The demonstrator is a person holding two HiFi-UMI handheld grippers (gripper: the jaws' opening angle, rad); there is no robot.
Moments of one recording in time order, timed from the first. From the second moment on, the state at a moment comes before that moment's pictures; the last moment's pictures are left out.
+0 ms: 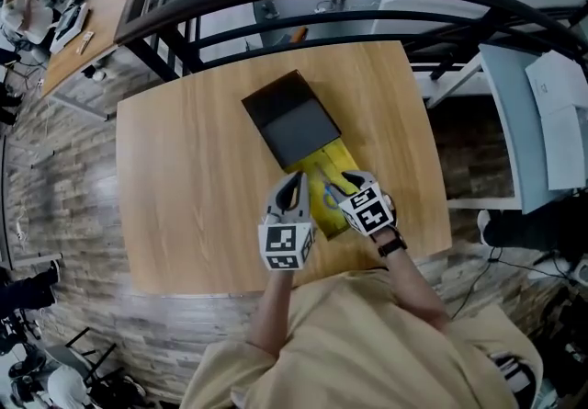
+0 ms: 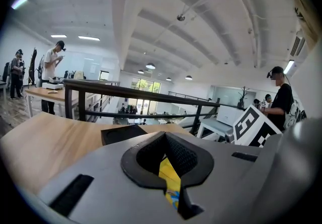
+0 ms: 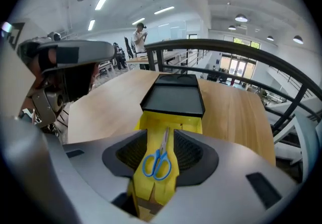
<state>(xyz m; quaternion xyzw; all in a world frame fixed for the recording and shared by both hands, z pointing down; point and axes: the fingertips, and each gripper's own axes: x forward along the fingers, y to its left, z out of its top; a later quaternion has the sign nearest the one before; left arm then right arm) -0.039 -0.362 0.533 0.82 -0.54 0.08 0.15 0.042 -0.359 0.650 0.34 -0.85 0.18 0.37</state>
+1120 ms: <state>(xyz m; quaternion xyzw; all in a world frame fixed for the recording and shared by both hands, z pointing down) -0.059 -0.383 0.572 0.80 -0.56 0.08 0.20 0.034 -0.314 0.775 0.27 -0.76 0.30 0.52</state>
